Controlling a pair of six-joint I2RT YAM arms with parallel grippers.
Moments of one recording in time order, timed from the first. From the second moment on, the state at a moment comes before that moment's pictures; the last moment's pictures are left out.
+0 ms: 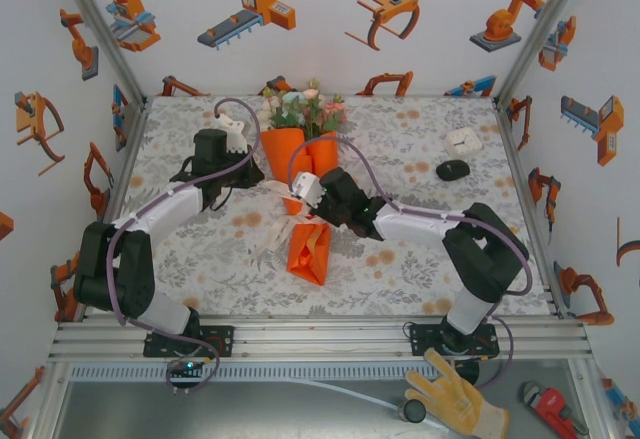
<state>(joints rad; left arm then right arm) -0.32 1.51 0.93 -0.03 0.26 -0.21 0.83 1.69 0.95 0.03 0.05 -0.43</state>
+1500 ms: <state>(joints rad) -0.32 1.51 0.93 -0.03 0.26 -0.21 0.59 1.59 0.88 0.11 -0.37 -0.19</state>
